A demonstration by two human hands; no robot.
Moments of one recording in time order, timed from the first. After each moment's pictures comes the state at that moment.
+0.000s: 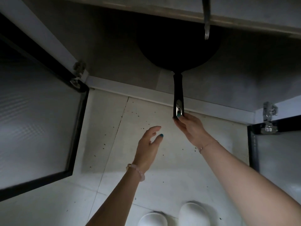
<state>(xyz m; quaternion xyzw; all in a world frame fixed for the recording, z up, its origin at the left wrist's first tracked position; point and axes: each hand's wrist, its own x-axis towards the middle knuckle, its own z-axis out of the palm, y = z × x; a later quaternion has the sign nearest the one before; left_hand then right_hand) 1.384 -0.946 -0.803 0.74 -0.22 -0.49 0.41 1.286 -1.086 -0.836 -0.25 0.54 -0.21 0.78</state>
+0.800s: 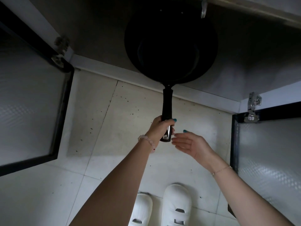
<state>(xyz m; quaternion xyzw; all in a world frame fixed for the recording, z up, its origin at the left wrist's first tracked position) 1.343 -1.000 -0.821 0.64 -0.04 -0.64 0.43 1.196 -1.036 -0.812 -0.26 0.58 -0.03 0.78</state>
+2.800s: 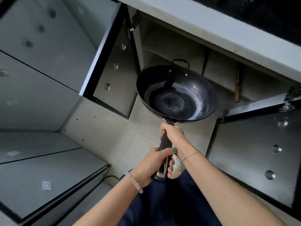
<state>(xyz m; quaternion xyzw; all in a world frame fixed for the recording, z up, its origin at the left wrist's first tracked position) 1.323 -0.721 -0.224 0.55 0.09 -0.69 0.46 1.302 -0.823 -0.273 -0.36 0.61 0.04 0.70</state>
